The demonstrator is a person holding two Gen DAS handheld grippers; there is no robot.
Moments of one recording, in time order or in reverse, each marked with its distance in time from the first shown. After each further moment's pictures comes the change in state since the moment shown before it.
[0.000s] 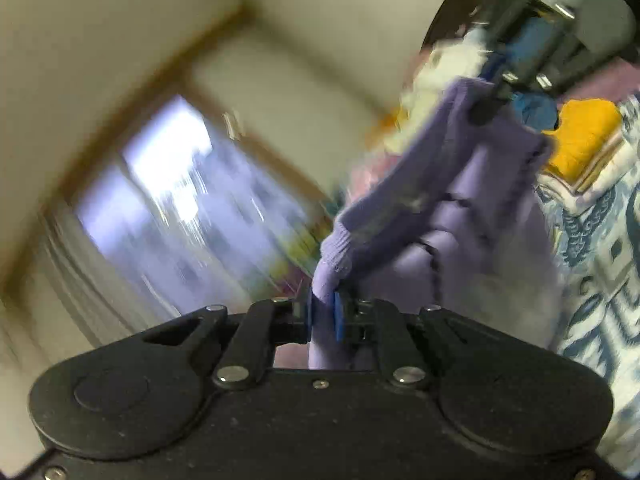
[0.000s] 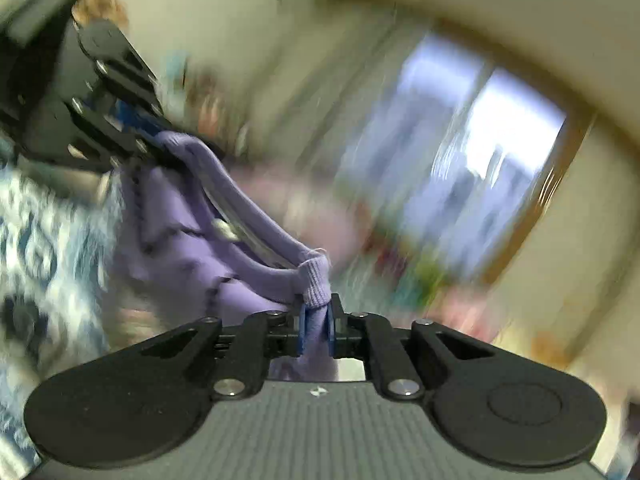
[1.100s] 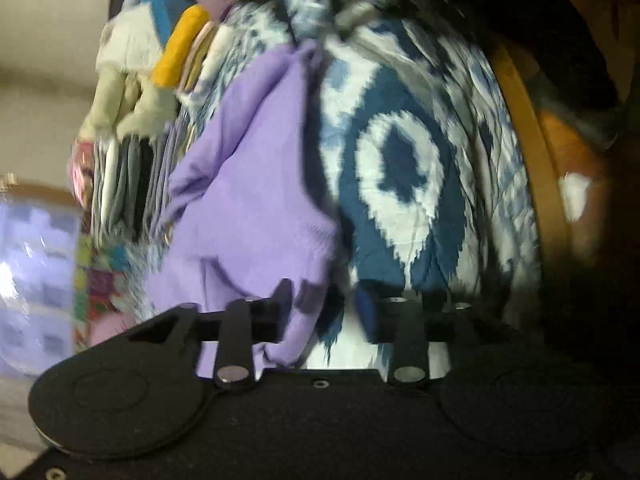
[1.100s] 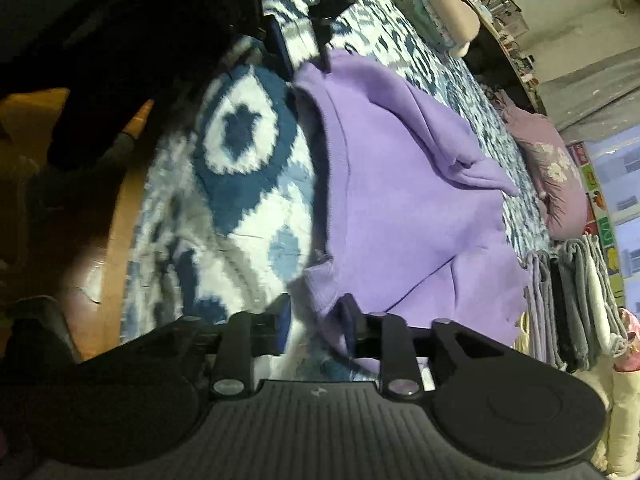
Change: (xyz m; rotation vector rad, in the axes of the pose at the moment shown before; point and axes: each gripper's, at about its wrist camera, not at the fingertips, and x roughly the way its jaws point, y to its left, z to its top) left arm -0.183 -0.210 -0.080 0.345 0.229 -0.653; right arm -0.157 0.224 -0.143 -0.461 0.421 0.656
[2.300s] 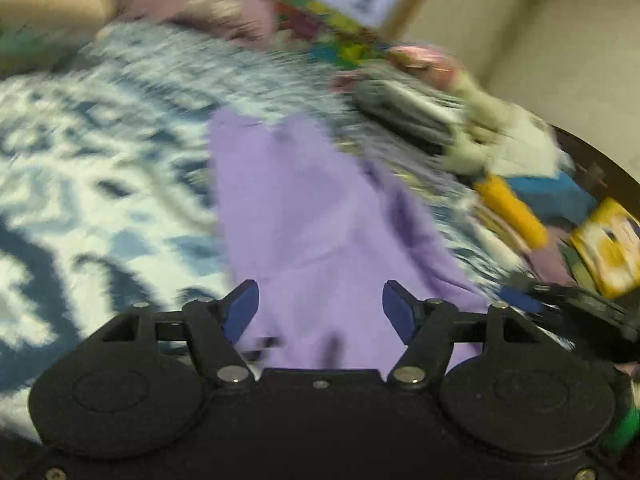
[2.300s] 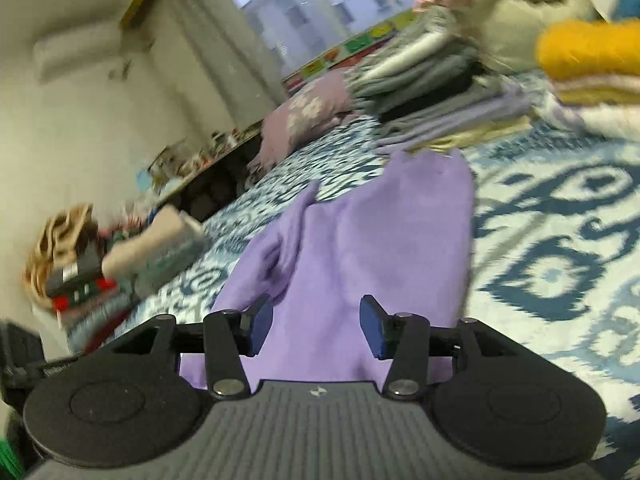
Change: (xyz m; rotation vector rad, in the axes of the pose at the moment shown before) left arm 0.015 0.078 -0.099 -1.872 -0.130 0.028; right arm 0.026 -0.106 -0.101 1.619 -0.598 -0.019
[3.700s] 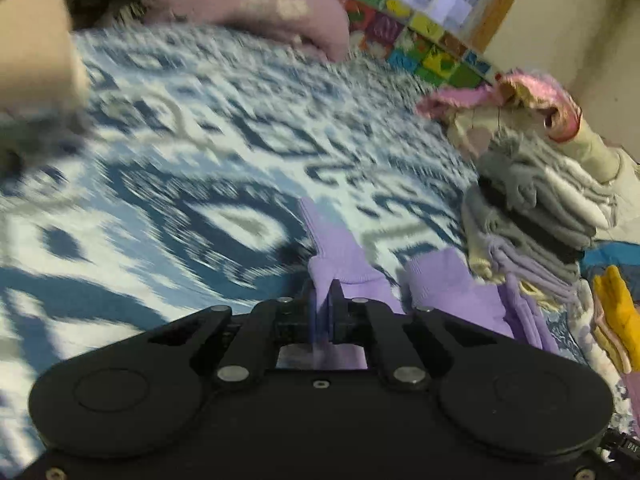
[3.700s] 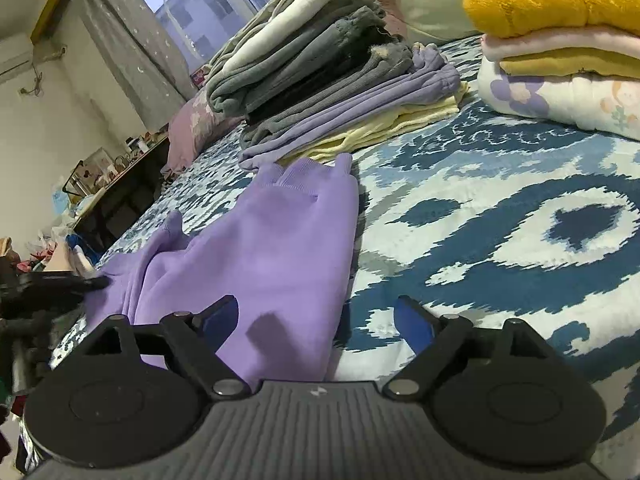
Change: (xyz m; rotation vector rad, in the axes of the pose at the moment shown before) left arm 0.147 0.064 0.204 0.000 -0.030 0.169; right arm 0.115 -0.093 0.051 0.071 0.056 -0.208
